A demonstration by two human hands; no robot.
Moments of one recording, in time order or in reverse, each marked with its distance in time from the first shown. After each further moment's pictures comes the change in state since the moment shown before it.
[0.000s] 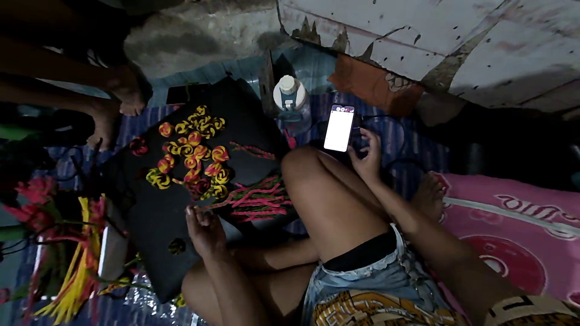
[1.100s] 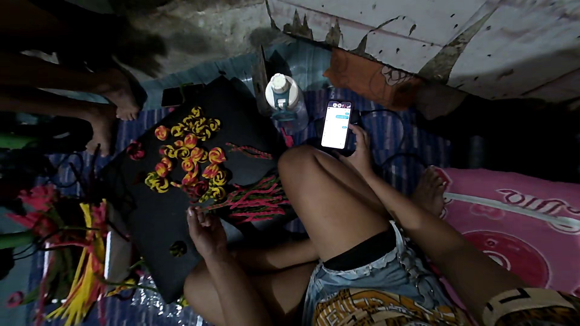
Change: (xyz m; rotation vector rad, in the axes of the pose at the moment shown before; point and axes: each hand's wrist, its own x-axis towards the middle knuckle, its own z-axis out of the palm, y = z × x) left_hand 0.002 -0.003 0.000 0.029 -0.035 0.001; right_hand 0.003 0.018 0.018 -0.079 -0.066 -0.104
